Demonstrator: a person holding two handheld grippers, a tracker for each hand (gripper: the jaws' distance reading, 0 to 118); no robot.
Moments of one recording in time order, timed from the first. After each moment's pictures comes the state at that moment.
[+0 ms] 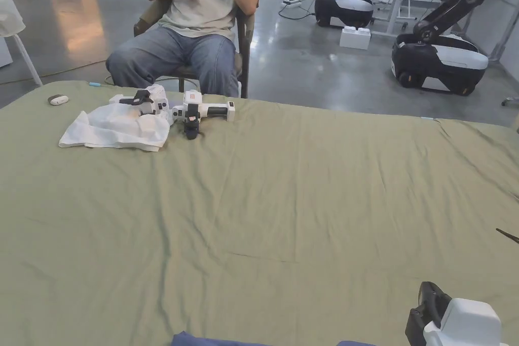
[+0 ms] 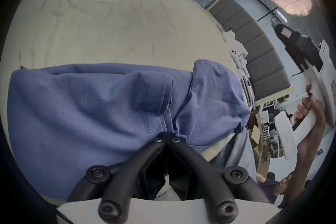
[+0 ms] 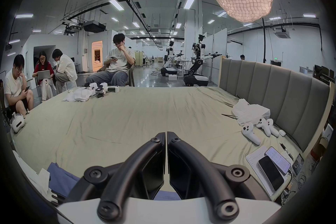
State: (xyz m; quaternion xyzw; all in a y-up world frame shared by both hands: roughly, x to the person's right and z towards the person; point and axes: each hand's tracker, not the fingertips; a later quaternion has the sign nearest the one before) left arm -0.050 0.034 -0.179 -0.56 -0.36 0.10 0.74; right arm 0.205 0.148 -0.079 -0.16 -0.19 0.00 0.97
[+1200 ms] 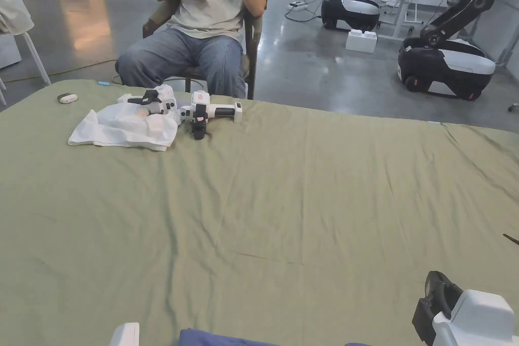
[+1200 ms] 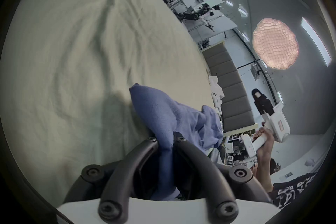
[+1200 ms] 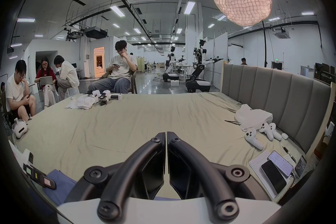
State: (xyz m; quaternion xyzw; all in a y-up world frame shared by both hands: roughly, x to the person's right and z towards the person) left arm -0.238 0.022 -0.241 -0.49 -0.39 0.29 0.72; right arm 0.201 0.163 -0.083 -0.13 -0.18 -0.01 0.98
